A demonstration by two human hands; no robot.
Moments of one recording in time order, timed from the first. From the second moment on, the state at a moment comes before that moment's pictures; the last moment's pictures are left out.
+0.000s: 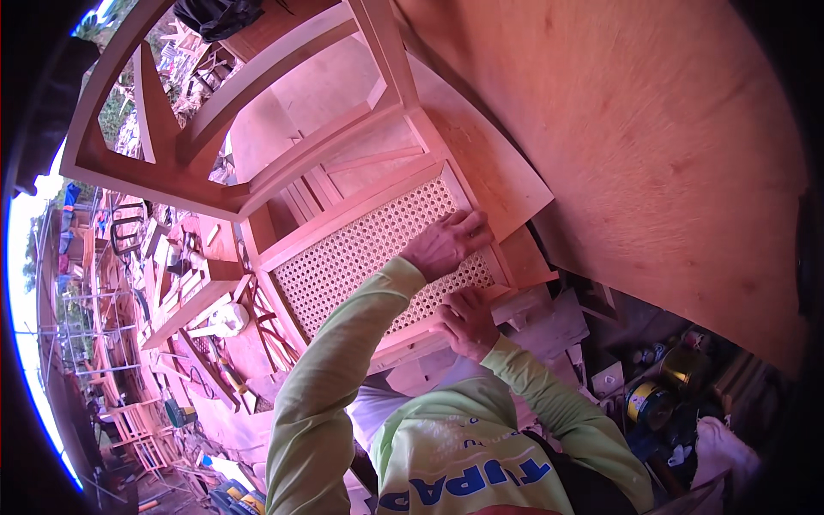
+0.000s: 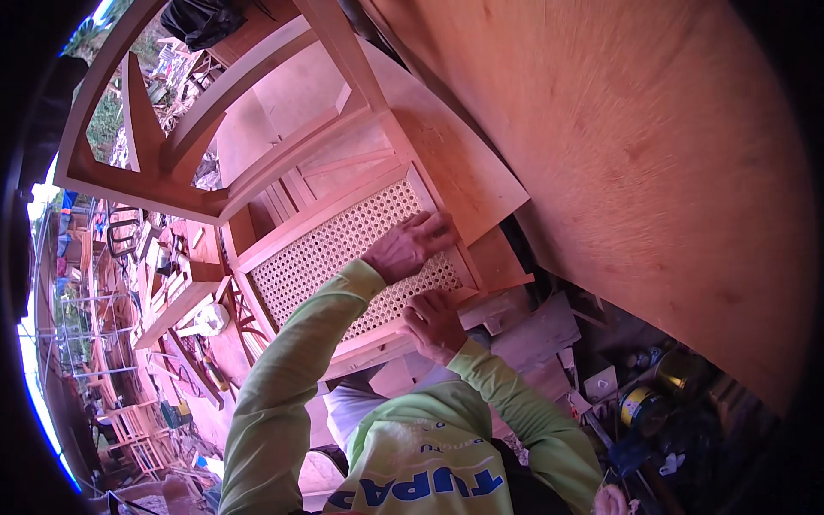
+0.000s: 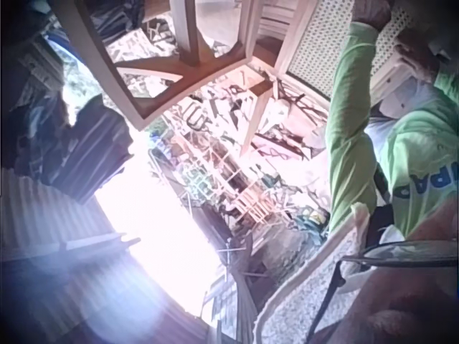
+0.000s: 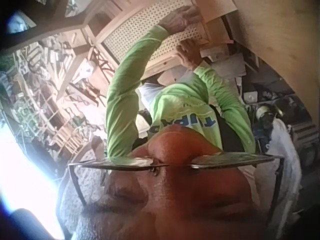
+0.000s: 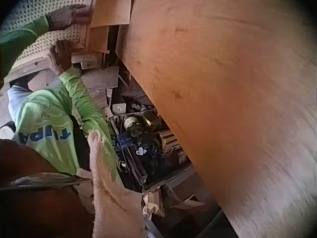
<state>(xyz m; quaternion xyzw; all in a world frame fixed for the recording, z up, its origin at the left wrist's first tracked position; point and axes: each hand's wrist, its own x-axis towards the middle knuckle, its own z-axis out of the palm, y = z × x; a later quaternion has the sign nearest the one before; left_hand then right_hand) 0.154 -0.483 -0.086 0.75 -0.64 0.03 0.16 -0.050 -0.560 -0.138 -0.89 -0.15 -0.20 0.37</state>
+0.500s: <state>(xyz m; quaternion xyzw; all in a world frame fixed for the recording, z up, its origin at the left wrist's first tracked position) 0.188 -0.491 -0.090 0.73 -0.67 -0.01 0.14 -0.037 -0.560 -0.131 -0.89 -0.12 -0.20 0.39</state>
